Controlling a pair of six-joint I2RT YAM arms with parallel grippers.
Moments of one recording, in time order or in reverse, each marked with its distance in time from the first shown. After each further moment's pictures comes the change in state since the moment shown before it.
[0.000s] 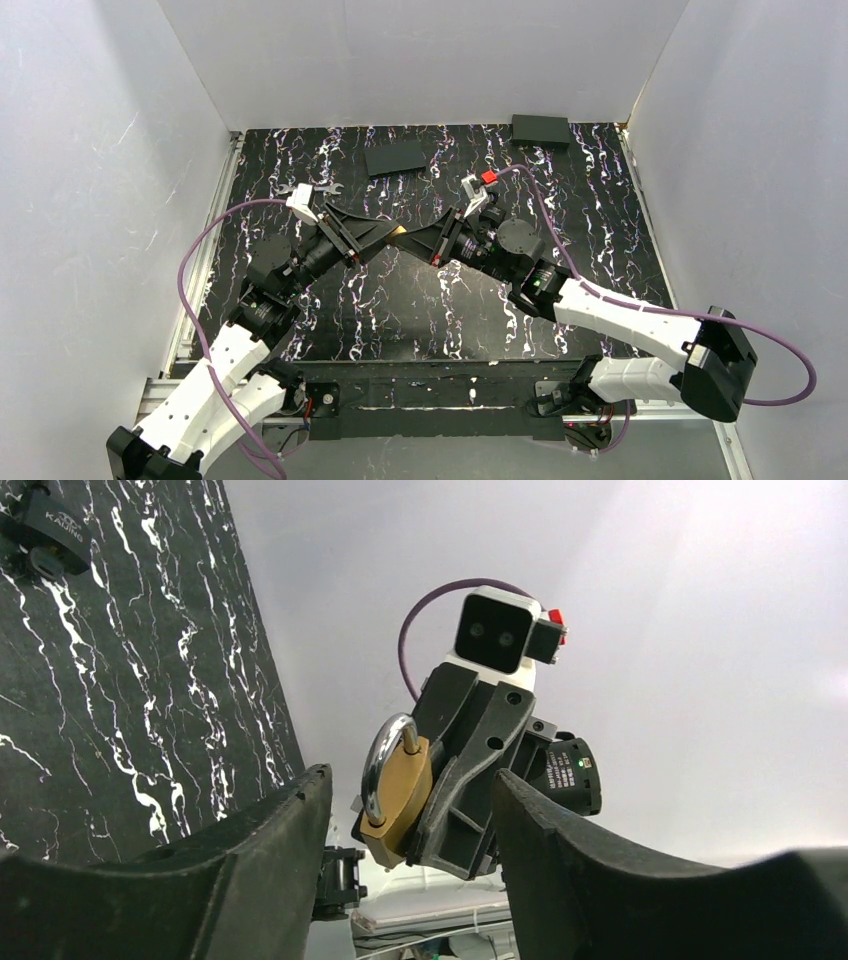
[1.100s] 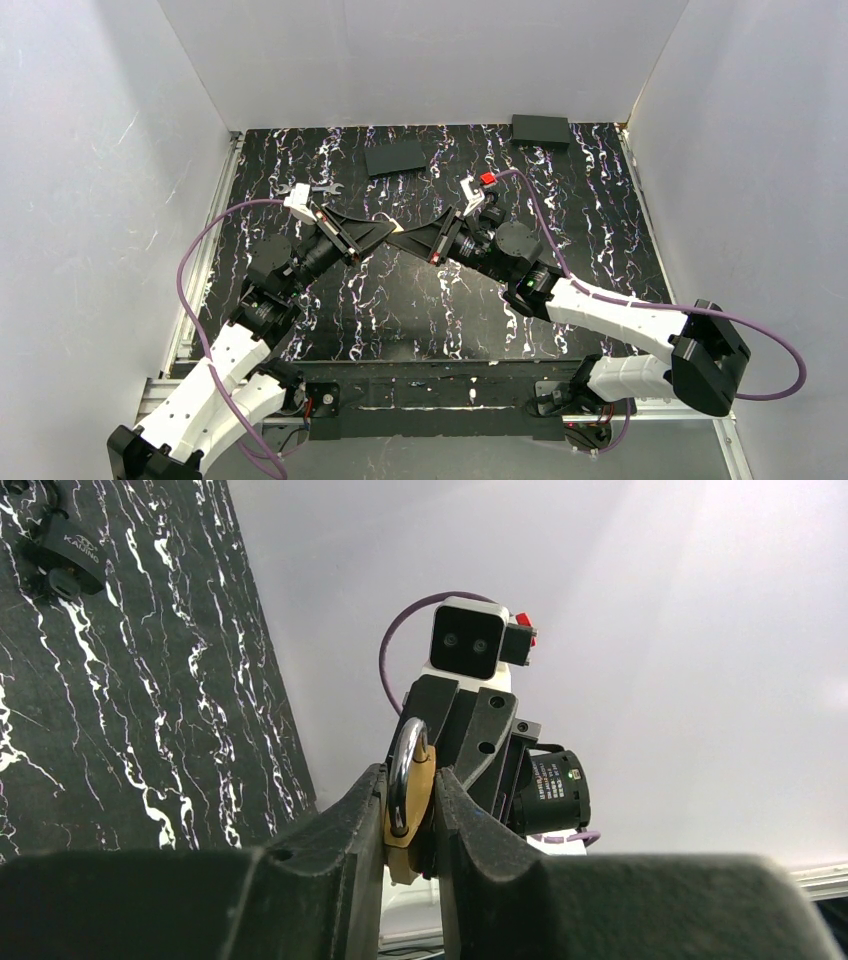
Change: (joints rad) left arm 0.000 0.003 -0.009 0.021 -0.023 0.014; right arm -0.004 0.046 -0.039 0.138 -0.026 0.154
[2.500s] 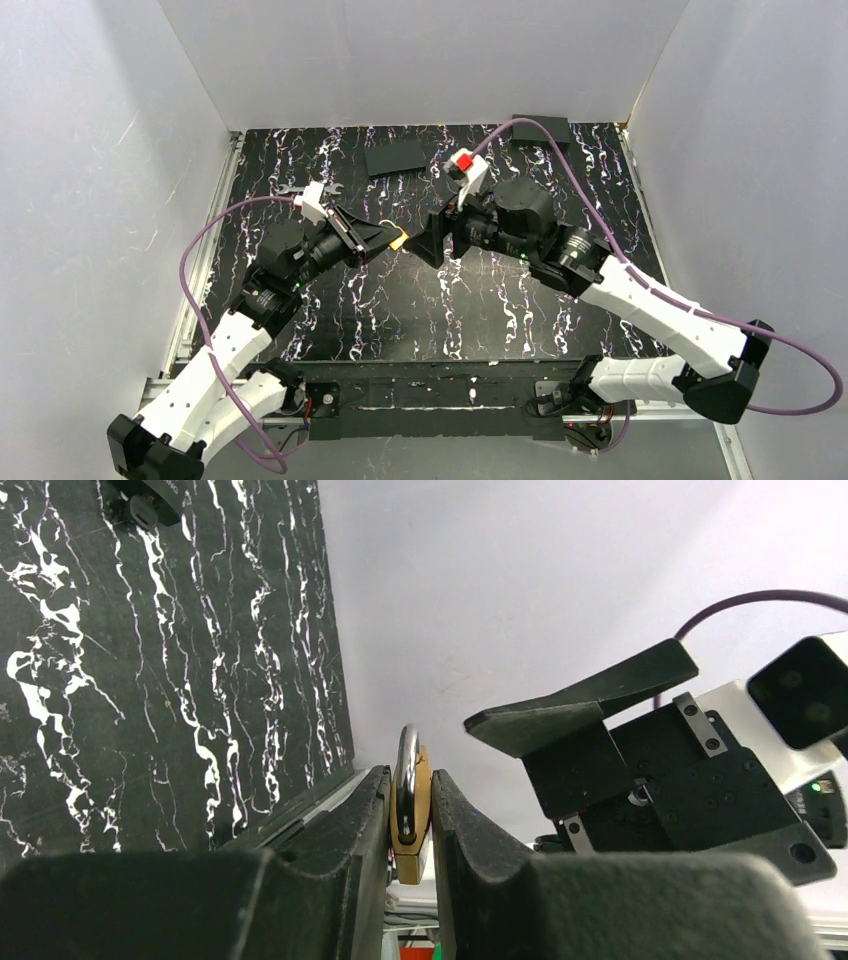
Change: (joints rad) left arm 0.000 0.062 0.074 -0.192 0.029 0.024; right arm 0.006 -0.089 0.451 -0.907 0.047 -0.794
